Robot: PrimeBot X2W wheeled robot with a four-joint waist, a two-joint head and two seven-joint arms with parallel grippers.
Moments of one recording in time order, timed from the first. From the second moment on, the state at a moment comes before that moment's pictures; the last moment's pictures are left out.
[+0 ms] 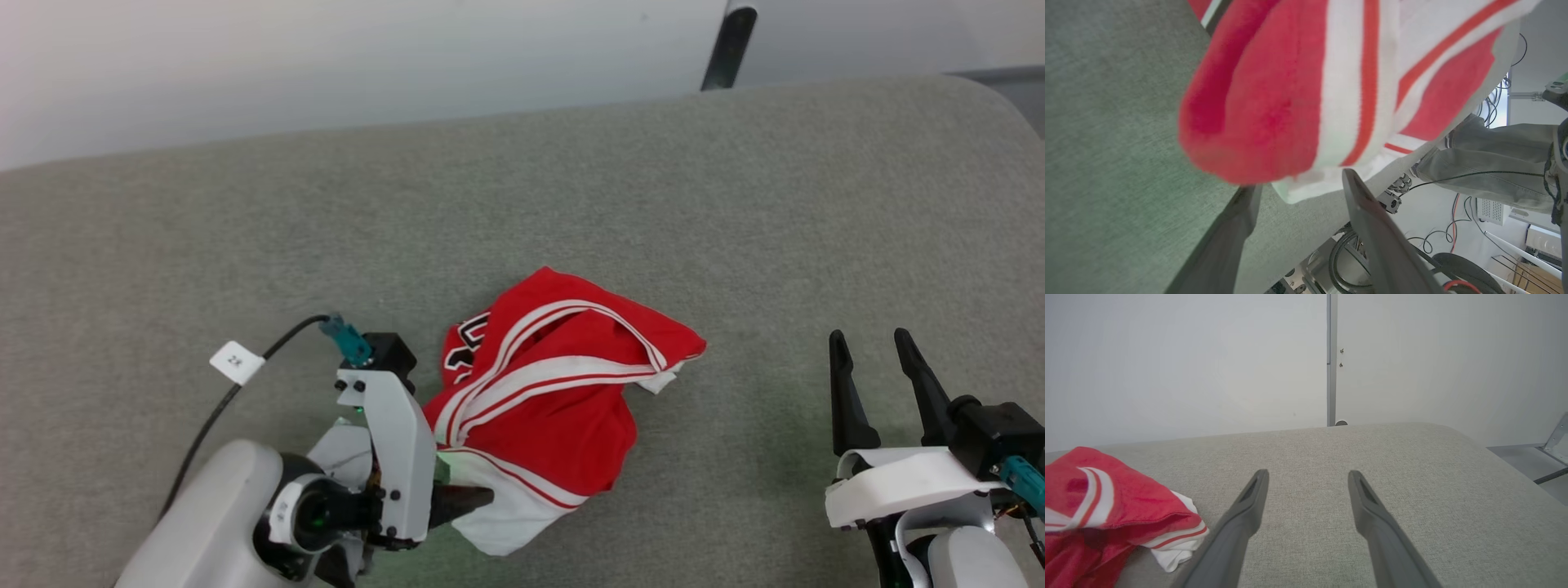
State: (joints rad) left arm -0.43 0.43 -0.50 0.06 -0.99 0.13 1.05; right arm -0.20 -0.05 -0.05 0.27 0.14 0.13 -0.26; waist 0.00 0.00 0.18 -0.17
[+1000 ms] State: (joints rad) left arm -0.50 0.49 -0.52 0.19 -0.96 0.02 1.05; right arm -0.21 -0.05 -0.06 0.27 0.16 0.13 -0.26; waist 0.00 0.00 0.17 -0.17
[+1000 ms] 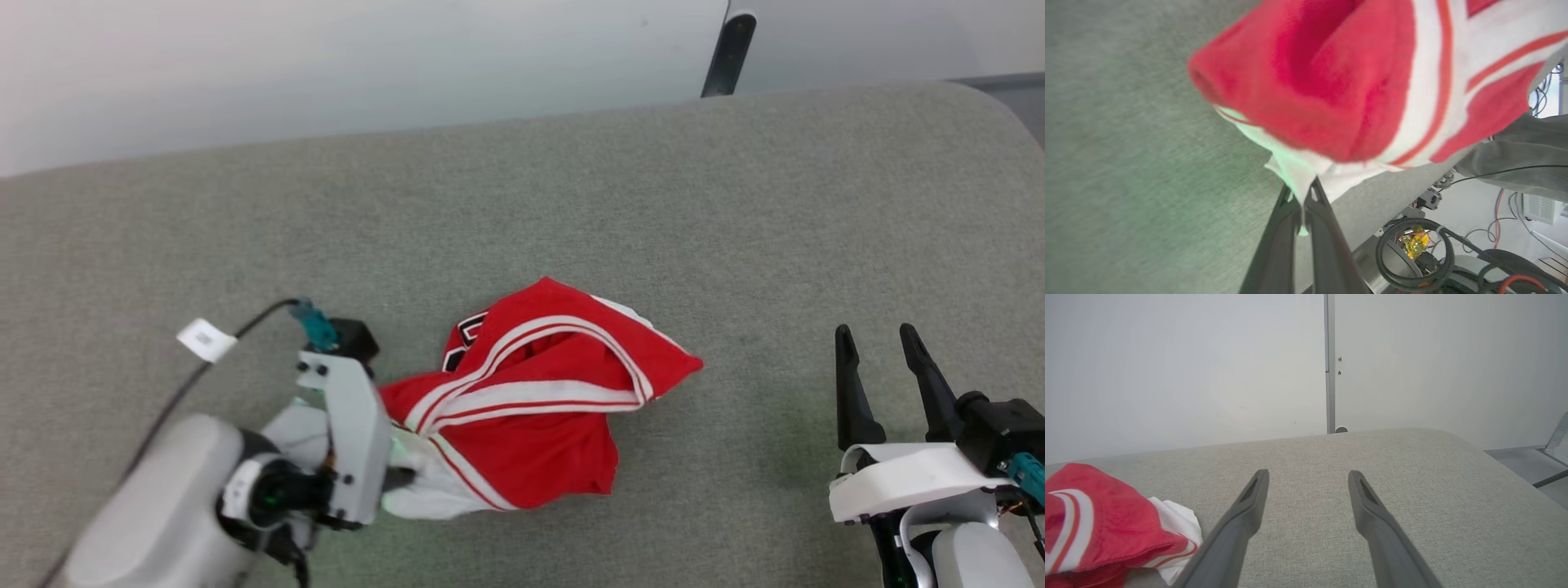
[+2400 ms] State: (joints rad) left arm -0.46 0.77 -0.40 0.34 -0.83 -0.01 0.85; right arm -0.19 -0.05 -0.04 0.27 0.15 0.13 -0.26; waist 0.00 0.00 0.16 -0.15
